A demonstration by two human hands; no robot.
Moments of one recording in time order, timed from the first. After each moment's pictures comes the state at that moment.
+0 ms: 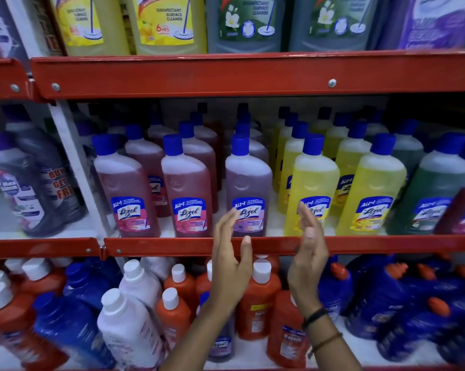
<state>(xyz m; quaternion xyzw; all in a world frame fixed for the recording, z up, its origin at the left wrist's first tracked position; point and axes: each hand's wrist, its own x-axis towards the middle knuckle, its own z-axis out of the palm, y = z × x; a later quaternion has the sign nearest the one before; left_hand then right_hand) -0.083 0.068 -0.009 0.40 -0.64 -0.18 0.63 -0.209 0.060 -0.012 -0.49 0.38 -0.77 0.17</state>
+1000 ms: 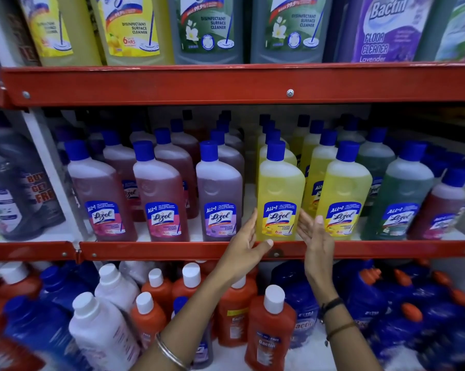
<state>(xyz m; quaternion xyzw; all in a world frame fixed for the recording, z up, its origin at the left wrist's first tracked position) -0.143 0.043 0.013 0.39 -0.69 -0.47 0.40 -0.292 0.044 0.002 -0.47 0.42 -0.72 0.29</state>
